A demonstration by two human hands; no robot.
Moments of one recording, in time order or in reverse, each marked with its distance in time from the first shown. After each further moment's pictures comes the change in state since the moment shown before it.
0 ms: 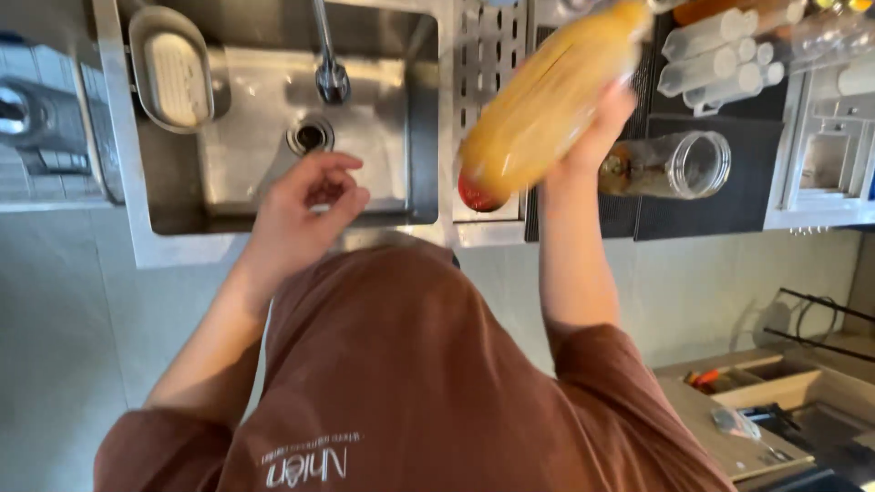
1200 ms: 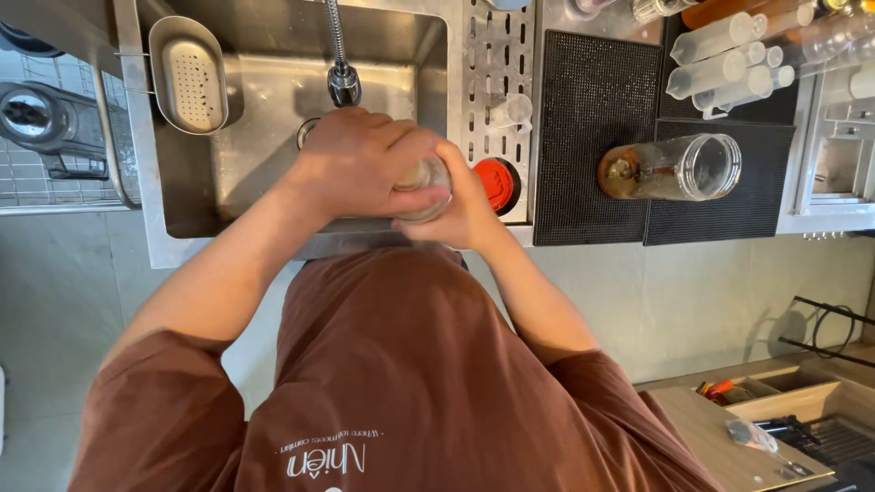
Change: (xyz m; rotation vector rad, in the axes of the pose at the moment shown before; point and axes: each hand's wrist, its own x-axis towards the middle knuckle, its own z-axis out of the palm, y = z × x) left_hand 0.079 0.051 0.010 0.765 -0.122 0.891; right_hand -0.079 0.090 0.027 -1.247 -0.447 -0.046
